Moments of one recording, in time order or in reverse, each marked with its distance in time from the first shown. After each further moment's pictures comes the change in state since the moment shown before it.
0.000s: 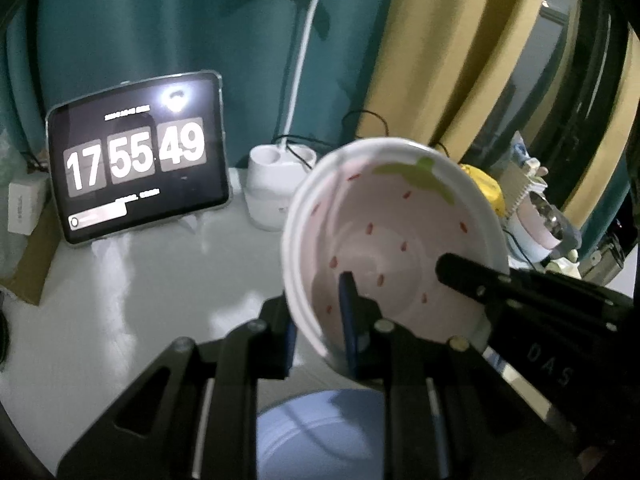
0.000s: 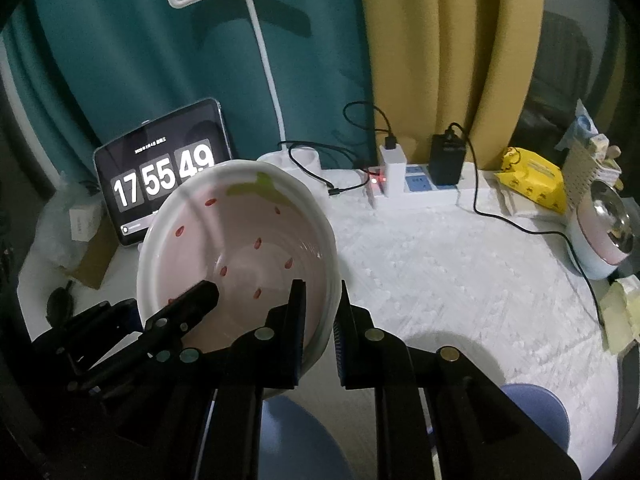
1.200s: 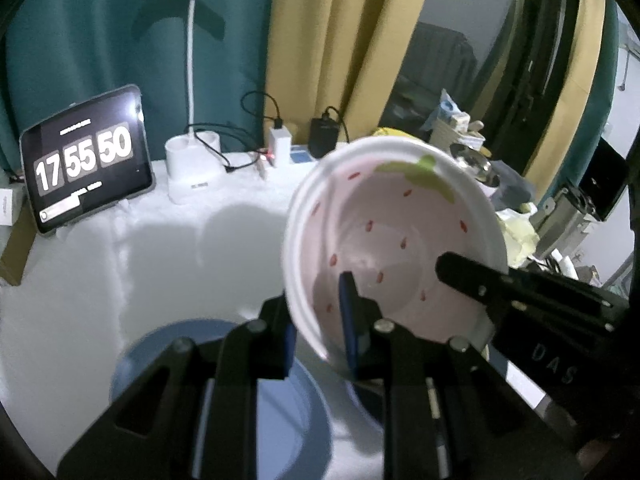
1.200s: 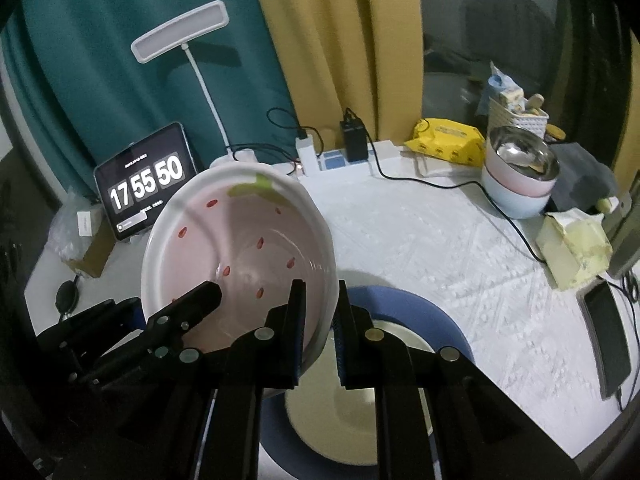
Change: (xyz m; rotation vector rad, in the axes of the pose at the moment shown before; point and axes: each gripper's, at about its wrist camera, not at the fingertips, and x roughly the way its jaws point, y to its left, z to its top) left arm -0.038 -0.122 -0.047 0.106 0.030 -0.069; right arm -0.091 -0.096 -0.072 0.104 -0.056 -0.015
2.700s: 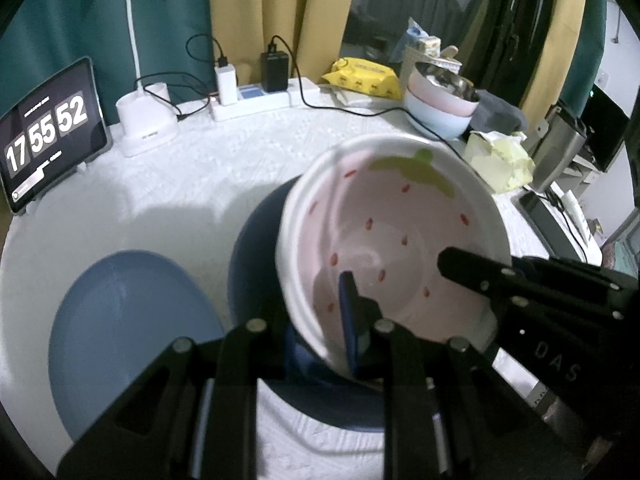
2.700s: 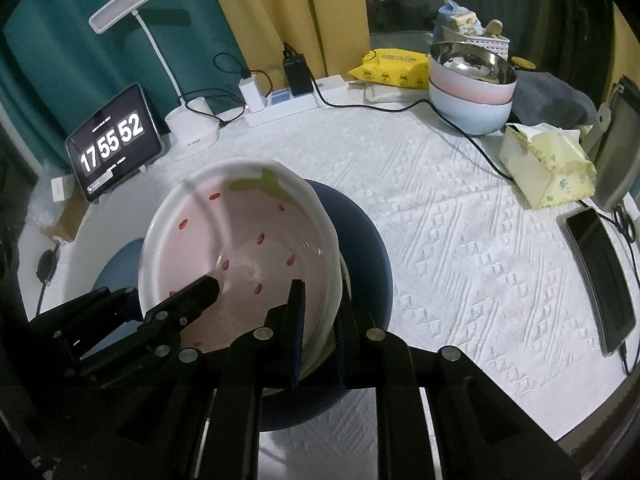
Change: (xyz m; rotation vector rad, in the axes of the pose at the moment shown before) left arm 0.037 -0.059 -0.052 0.090 0.140 0.006; right arm 0.007 -0.065 -0.059 0.058 0.126 -0.033
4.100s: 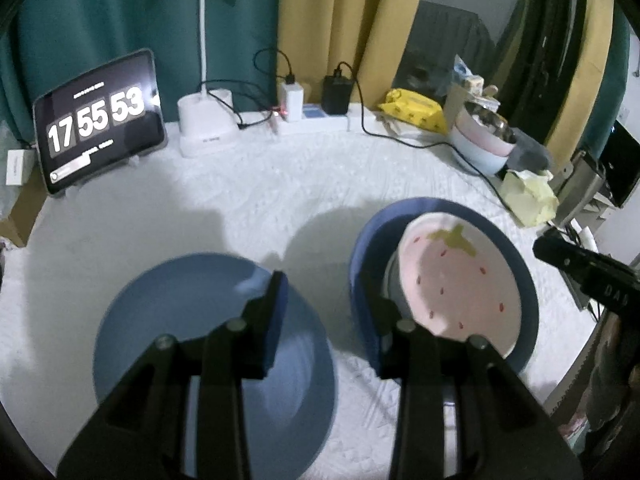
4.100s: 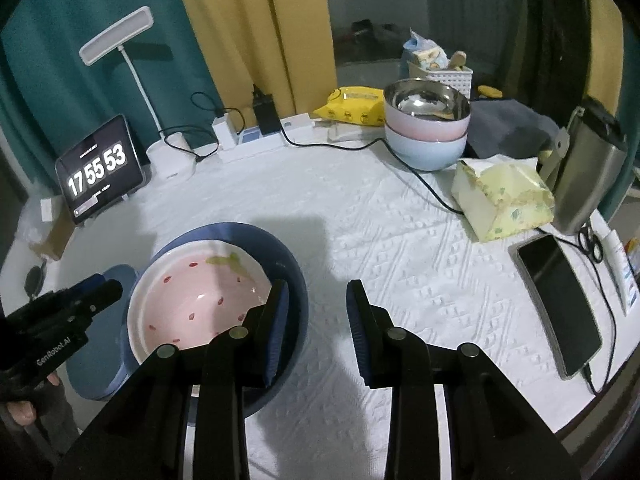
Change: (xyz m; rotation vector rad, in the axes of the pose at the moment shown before) left arm -0.025 0.058 -0.003 -0.093 -0.069 0.062; right arm -0.027 -0.034 0.011 0.002 -0.102 -0.058
